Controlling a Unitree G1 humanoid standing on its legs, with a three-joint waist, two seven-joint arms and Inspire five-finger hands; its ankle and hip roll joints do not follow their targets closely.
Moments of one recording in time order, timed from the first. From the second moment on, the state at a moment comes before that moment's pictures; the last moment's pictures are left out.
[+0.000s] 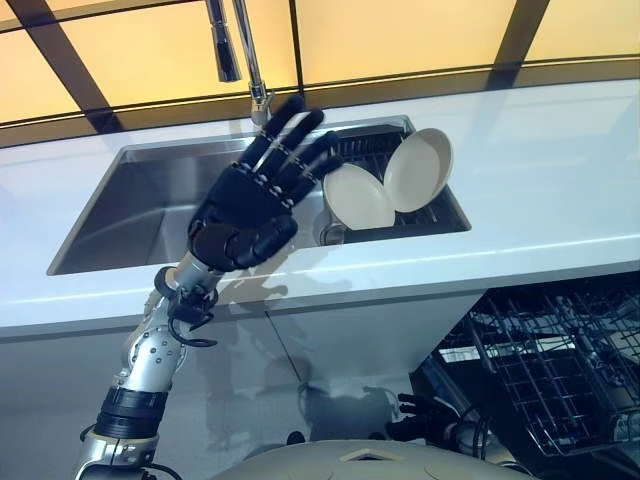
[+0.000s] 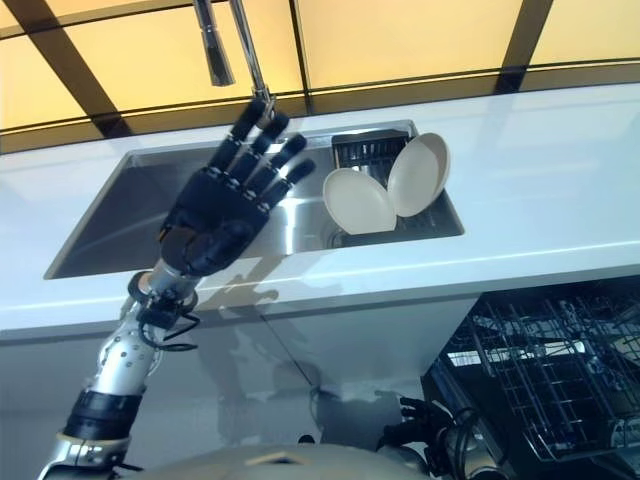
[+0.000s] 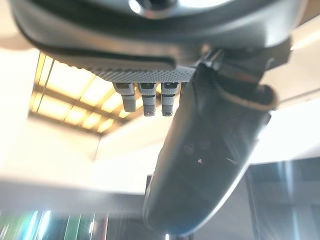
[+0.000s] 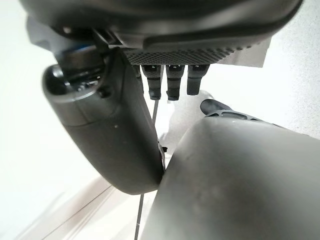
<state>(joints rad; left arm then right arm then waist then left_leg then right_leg) -0.09 0.41 0.00 -0.20 -1.23 0.06 -0.69 0.05 -0.28 0.21 1.04 0.01 0.02 0.17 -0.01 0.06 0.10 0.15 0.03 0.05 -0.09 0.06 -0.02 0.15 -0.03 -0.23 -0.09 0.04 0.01</state>
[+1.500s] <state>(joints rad) -0.89 1.20 -0.59 0.30 0.01 -0.29 -0.25 -0.01 -0.29 0.28 1.16 0.06 -0.03 0.18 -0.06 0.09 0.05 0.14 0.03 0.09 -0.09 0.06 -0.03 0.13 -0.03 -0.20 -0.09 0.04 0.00</state>
